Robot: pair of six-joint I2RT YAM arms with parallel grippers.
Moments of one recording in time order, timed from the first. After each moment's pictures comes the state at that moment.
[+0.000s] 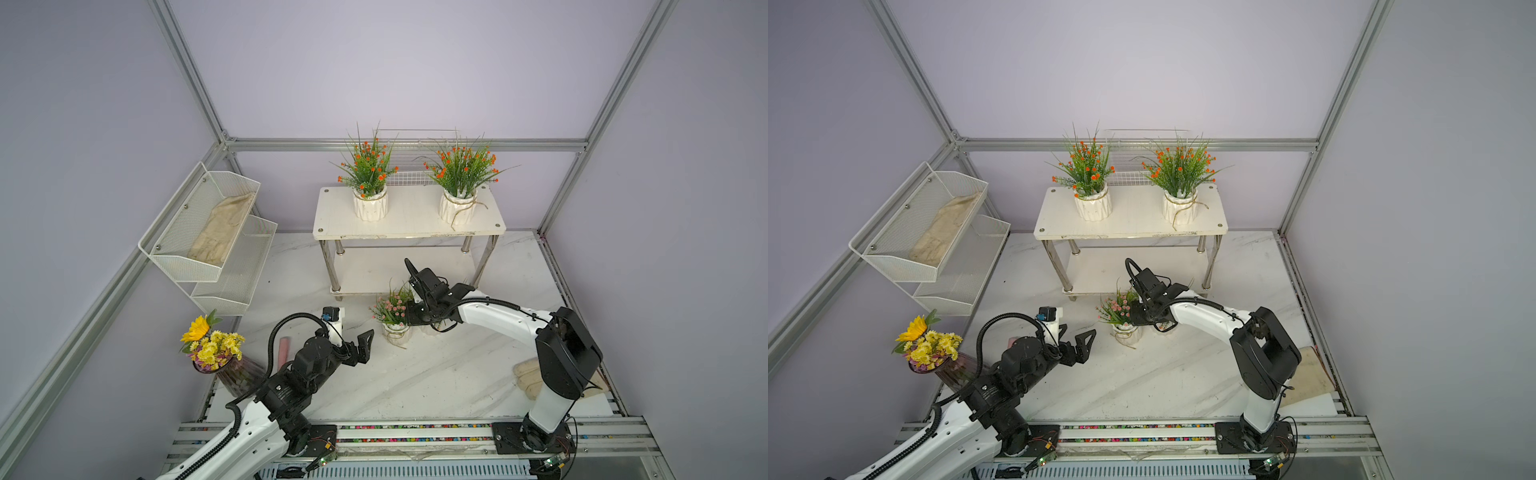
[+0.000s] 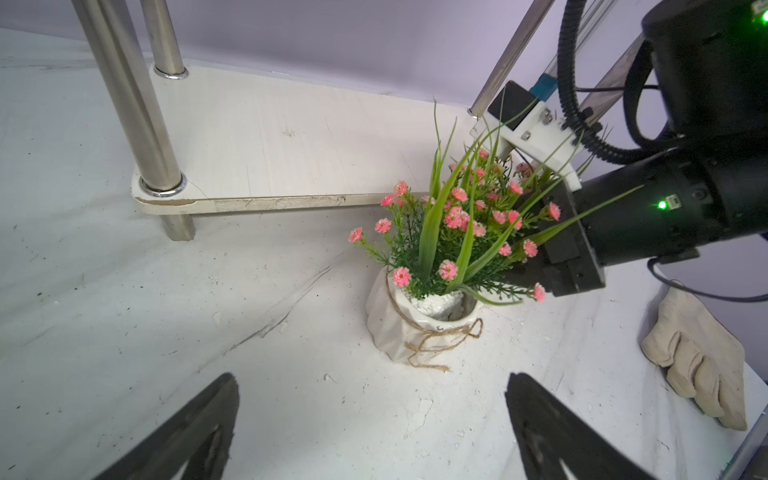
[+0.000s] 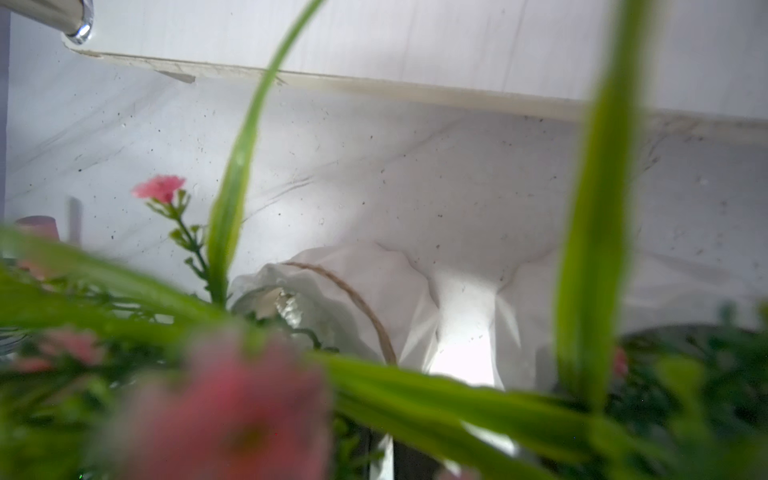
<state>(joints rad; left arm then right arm) -0.68 0.55 0.36 -0.19 -0.19 -0.44 0.72 1.75 1.26 -0.54 -0.11 0.58</state>
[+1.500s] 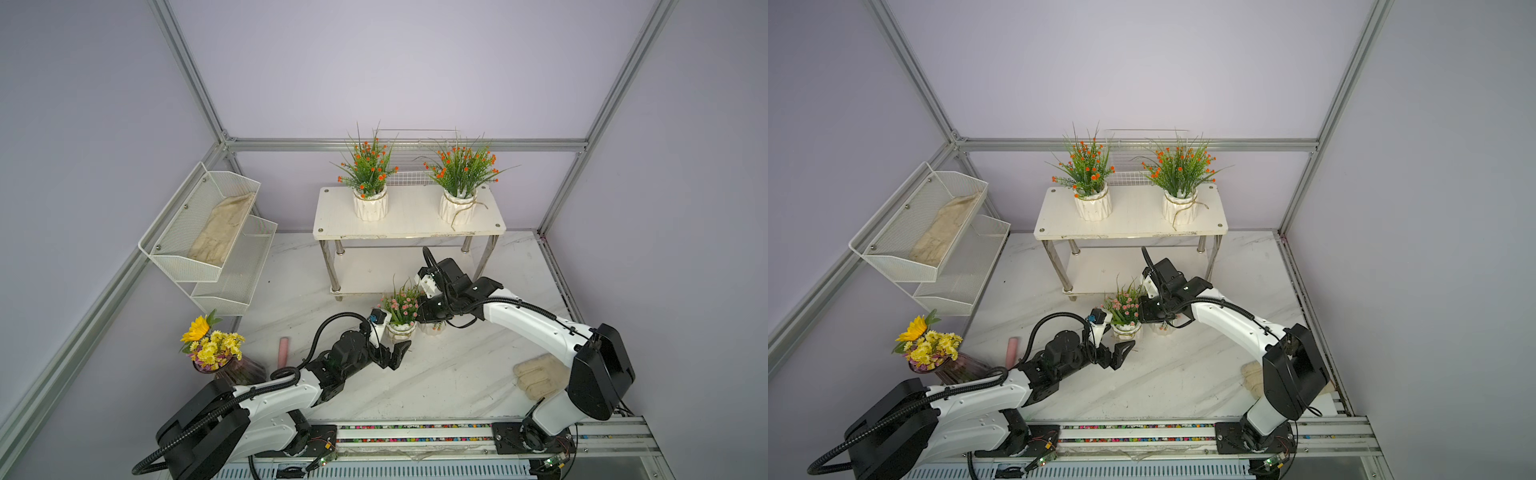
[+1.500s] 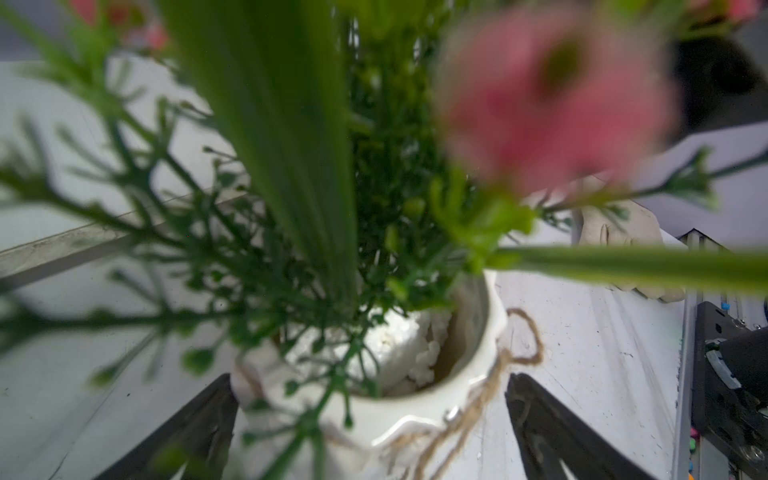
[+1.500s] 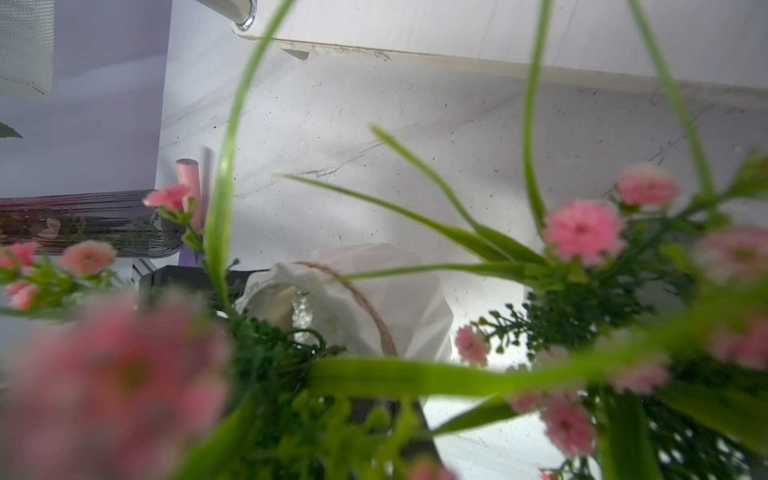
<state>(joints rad) -0.79 1.15 0.31 0.52 0.02 -0.24 0.67 1.58 1.25 -0.63 -0.33 0.52</state>
